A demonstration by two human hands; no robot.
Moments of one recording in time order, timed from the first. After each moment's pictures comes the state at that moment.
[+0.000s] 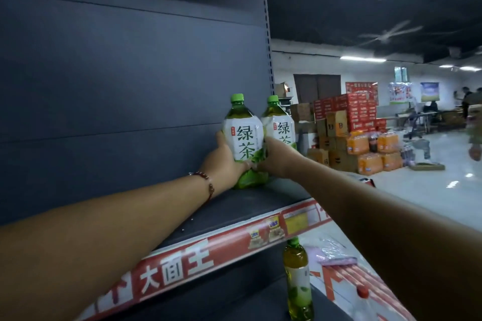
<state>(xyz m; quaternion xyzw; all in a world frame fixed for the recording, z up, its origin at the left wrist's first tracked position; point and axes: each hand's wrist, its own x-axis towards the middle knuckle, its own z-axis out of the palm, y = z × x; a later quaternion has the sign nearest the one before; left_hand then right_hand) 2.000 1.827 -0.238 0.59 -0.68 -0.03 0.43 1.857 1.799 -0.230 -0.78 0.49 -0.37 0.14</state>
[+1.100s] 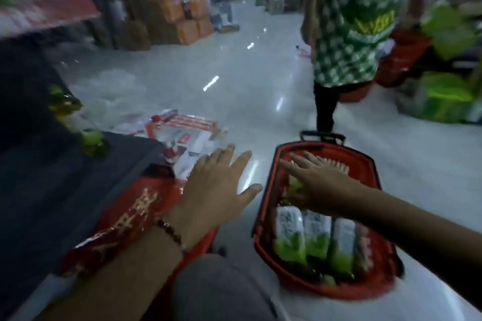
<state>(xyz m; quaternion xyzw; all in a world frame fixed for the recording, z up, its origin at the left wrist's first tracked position) 1.733 2.079 -0.528 0.31 -0.95 0.02 0.06 1.537 2.188 -0.551 -0.62 0.78 0.02 0.08</state>
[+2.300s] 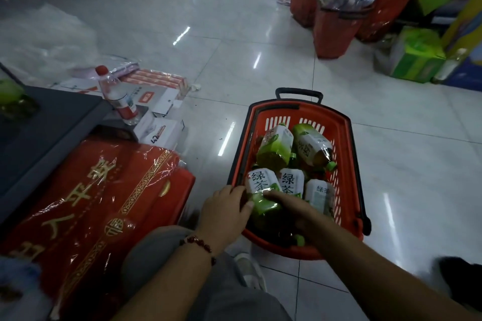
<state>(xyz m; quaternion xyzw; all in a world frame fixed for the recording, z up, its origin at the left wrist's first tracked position) 1.688 2.122 -0.712 0.35 -0.91 -0.23 -0.02 1.529 2.215 -0.753 0.00 0.67 -0.46 0.58</state>
